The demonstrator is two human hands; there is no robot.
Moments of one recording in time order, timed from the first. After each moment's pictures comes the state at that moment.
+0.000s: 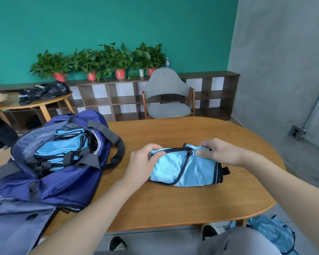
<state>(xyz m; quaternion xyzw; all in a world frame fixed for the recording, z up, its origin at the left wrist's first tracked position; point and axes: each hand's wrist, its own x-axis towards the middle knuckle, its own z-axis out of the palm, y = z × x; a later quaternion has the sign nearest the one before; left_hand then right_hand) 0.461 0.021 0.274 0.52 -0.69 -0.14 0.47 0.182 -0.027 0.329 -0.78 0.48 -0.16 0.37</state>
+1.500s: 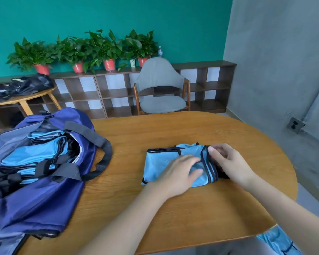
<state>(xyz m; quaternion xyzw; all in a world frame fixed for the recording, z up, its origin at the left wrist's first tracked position) 0.366 -0.033 0.244 0.49 -0.83 -0.17 0.21 0.161 -0.047 0.253 -0.61 0.57 -0.42 0.36</state>
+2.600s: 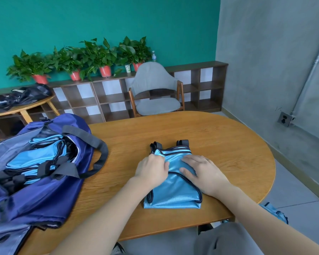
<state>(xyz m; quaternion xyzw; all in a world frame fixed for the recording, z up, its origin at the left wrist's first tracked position) 0.390 -0.018 0.254 0.64 -0.76 0.02 0.10 0.181 -0.014 0.222 -0.83 0.52 -0.19 0.08</state>
